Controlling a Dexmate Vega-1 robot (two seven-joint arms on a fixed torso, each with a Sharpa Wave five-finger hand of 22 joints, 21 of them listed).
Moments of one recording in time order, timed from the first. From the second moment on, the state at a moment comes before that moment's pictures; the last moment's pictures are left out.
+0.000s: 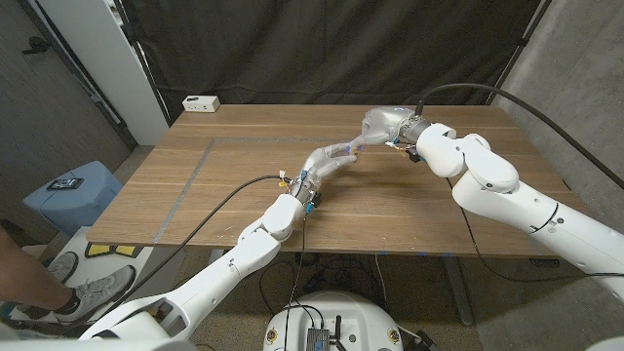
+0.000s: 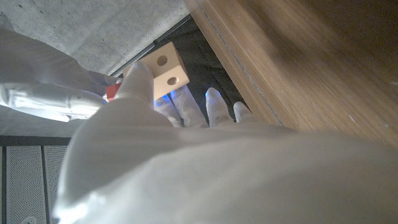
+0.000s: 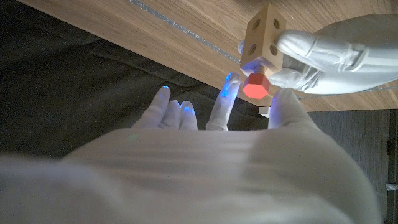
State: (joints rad) left arm 0.82 0.34 0.65 -1.35 -0.16 -0.39 0.19; left_hand 1.00 0.05 0.22 -0.14 0.18 0.81 -0.21 0.19 0.19 0.80 -0.22 0.21 0.40 0.40 -0.05 0.21 0.19 0.08 0.12 0.19 0.18; right arm -0.73 -0.90 -0.63 -2.23 -0.65 -0.53 0.34; right_hand 0.60 -0.10 0.37 -0.10 0.18 0.63 0.01 0.89 0.41 0.22 0.17 0.24 0.23 0.13 0.15 0.23 0.23 0.30 0.14 0.20 0.18
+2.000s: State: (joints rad) left arm 0.84 0.35 0.65 -1.38 -0.15 -0.39 0.19; left_hand 1.00 0.05 0.21 -0.15 0.18 0.80 -0.21 0.19 0.18 0.80 -0.22 0.21 0.39 0.40 -0.05 0.21 0.19 0.08 0.12 0.19 0.18; right arm -0.76 -0.98 -0.56 -2.27 -0.54 -0.42 0.35; right_hand 0.72 -0.07 0.45 -0.18 0.20 0.37 -0.04 0.68 0.26 0.10 0.19 0.21 0.25 0.07 0.17 0.20 0.20 0.26 0.15 0.19 0.17
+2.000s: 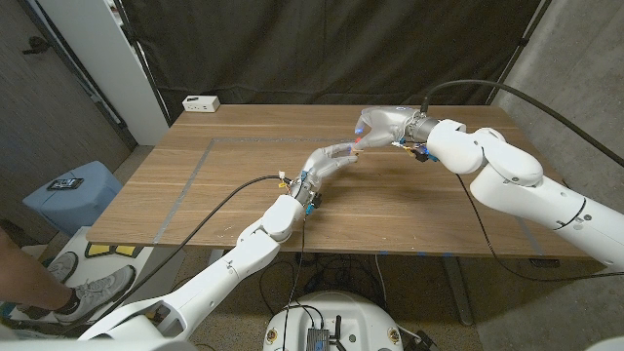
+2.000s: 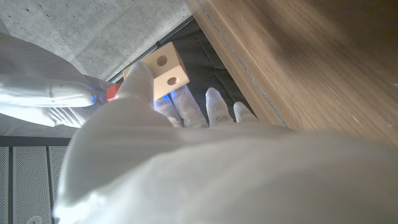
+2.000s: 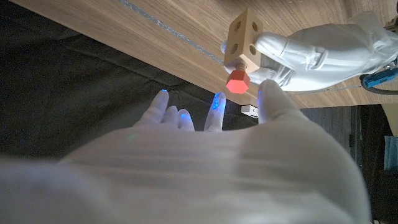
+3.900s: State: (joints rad) left arm 0.83 0.34 0.66 -1.35 -0.15 -0.39 0.19; left_hand 1.00 0.06 0.22 -0.14 0.18 0.80 -0.21 0.19 0.18 0.79 -0.22 0.21 0.39 0.40 -0.04 0.21 0.19 0.08 0.12 0.19 0.18; right arm -0.75 -0.94 -0.58 -2.23 -0.55 -0.46 0.32; right_hand 0.78 -0.09 0.49 -0.17 0.20 0.60 -0.03 0.75 0.24 0.16 0.19 0.23 0.25 0.10 0.16 0.21 0.21 0.28 0.14 0.19 0.17
